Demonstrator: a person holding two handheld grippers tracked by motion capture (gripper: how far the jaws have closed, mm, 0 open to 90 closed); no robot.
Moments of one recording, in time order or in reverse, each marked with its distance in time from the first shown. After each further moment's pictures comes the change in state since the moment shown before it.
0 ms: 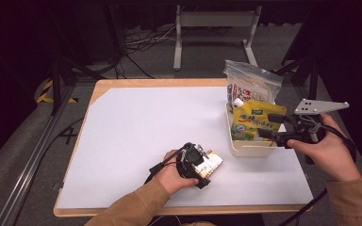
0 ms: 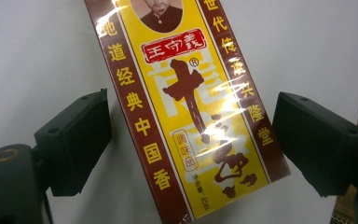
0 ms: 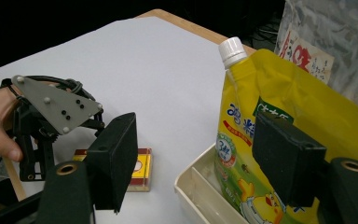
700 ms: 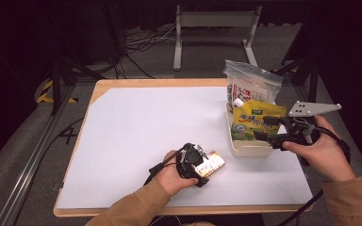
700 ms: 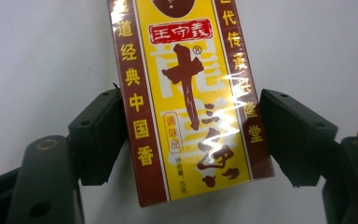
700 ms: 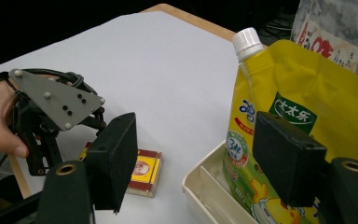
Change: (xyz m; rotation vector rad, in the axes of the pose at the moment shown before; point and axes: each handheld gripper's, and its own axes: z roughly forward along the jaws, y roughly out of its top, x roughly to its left) left arm -0.001 -0.001 -0.005 0.013 0.017 -0.024; right arm 0.004 -0.003 0.009 0.016 0.019 -0.001
